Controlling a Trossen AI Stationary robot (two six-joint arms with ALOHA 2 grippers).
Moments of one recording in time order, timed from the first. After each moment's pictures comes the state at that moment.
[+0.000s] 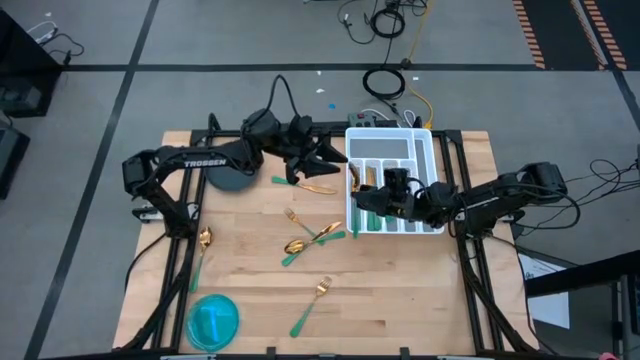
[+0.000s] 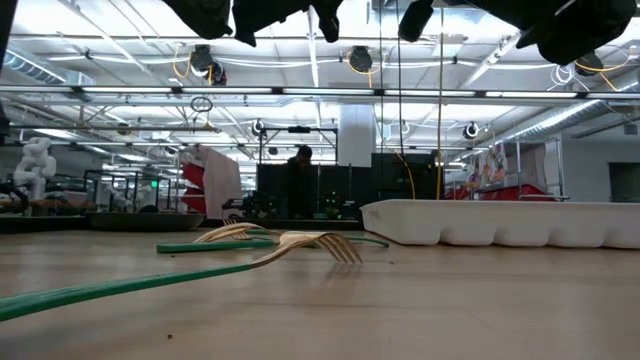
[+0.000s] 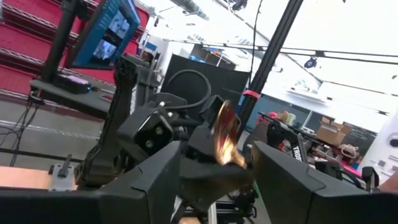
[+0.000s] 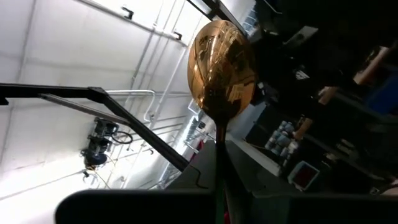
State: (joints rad) left arm 0.35 1.63 1.21 0.72 0.81 -0.59; right arm 0.09 1.38 0.58 1.39 0.08 1.10
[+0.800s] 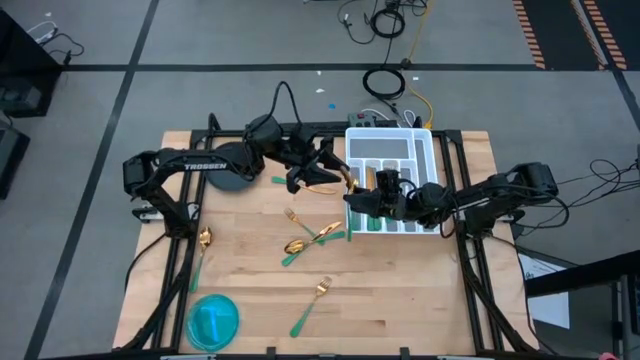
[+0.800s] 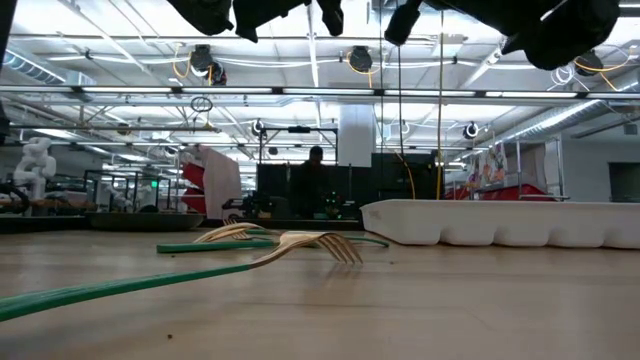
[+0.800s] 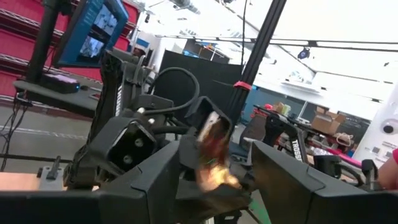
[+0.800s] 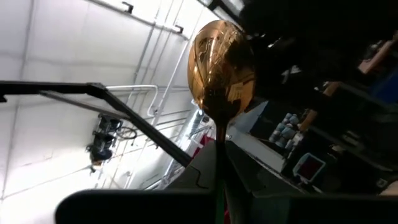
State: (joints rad) left arm 0.30 1.63 1.21 0.71 0.81 -0.53; right arm 0.08 1.47 0.61 1.43 0.04 1.13
